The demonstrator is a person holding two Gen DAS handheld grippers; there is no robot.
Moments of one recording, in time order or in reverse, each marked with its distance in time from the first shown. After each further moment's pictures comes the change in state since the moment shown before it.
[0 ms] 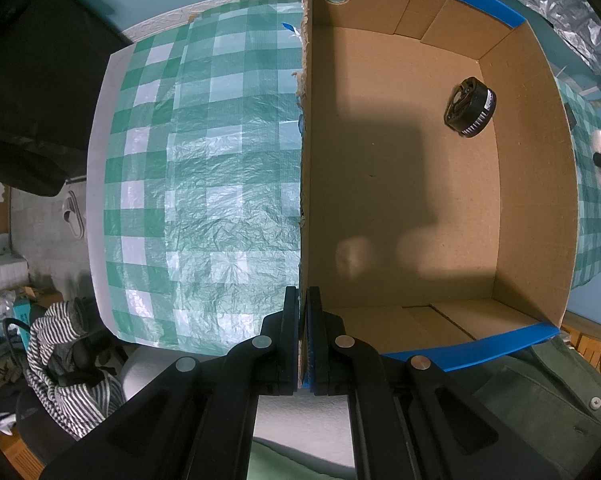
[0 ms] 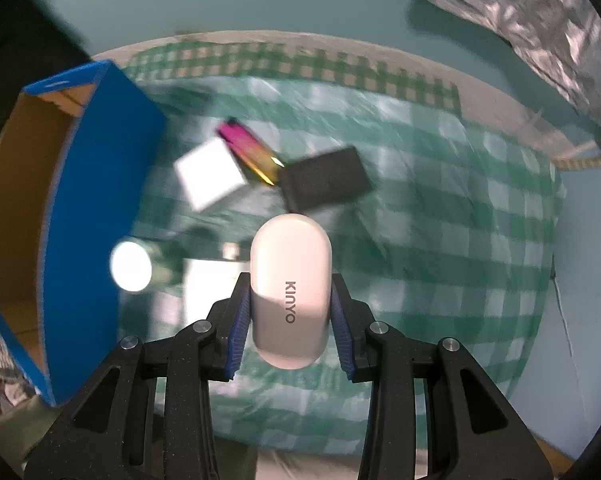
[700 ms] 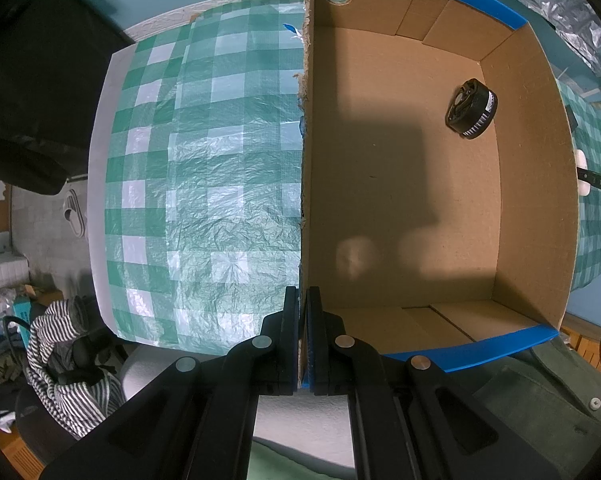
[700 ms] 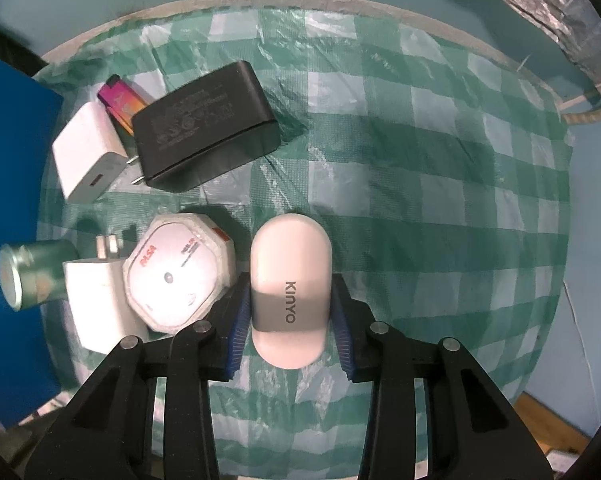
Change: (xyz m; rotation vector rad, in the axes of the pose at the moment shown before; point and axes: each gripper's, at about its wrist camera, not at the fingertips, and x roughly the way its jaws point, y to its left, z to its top) left arm -0.001 0.001 0.000 -0.005 0.000 0.001; right arm 0.074 -0.066 -0.006 0.117 0.106 -0.064
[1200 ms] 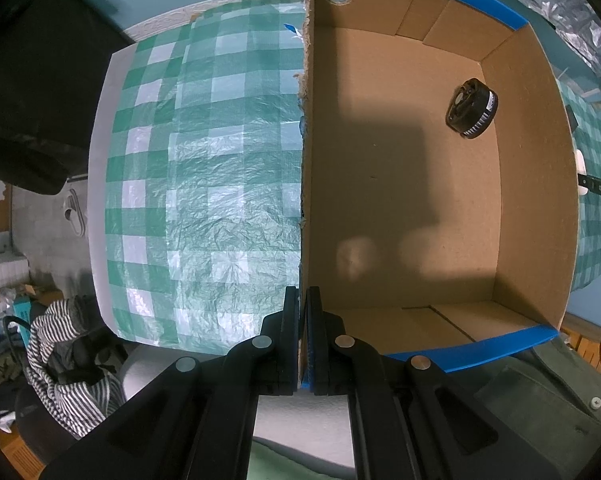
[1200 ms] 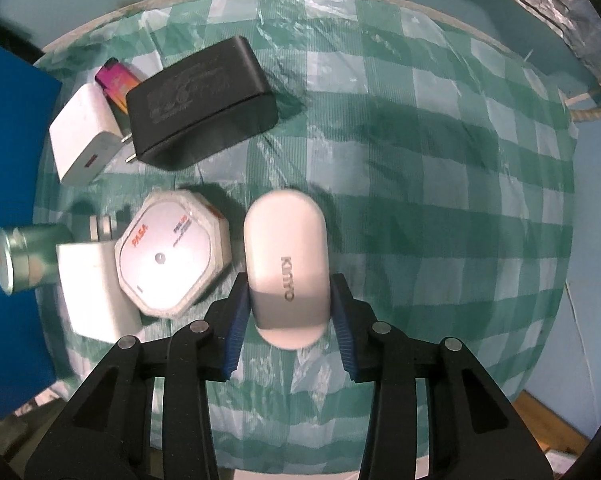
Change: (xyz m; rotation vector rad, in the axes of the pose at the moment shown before) left arm 0.000 0.000 0.000 0.000 0.001 -0.001; right arm 0.007 -0.005 -0.018 -0.013 0.036 -0.002
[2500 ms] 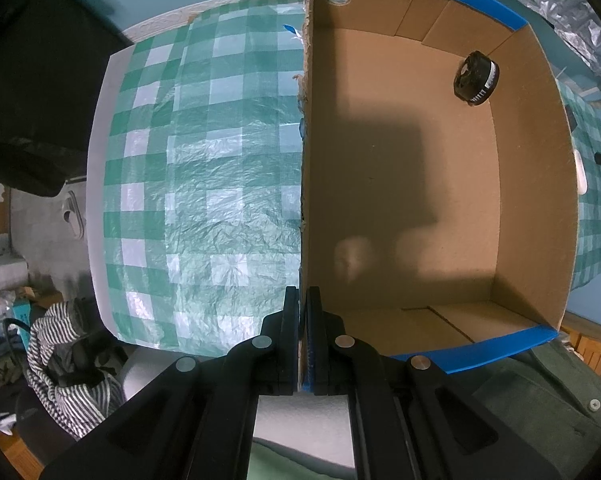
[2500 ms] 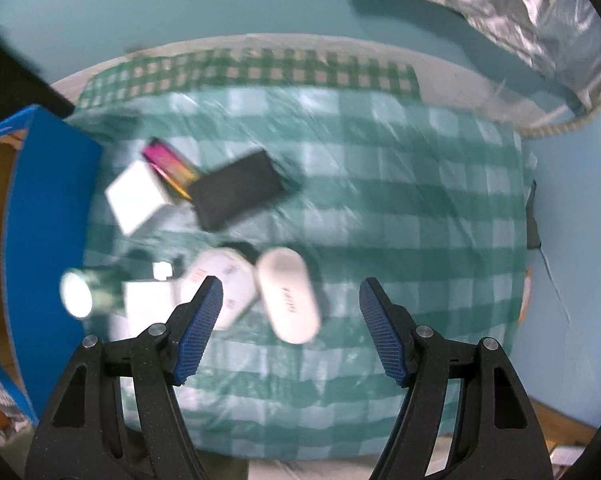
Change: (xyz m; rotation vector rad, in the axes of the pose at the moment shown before) left arm 0.001 0.000 0.002 0.003 -0.002 -0.004; right arm -0.065 0.000 0.012 0.043 -0.125 -0.008
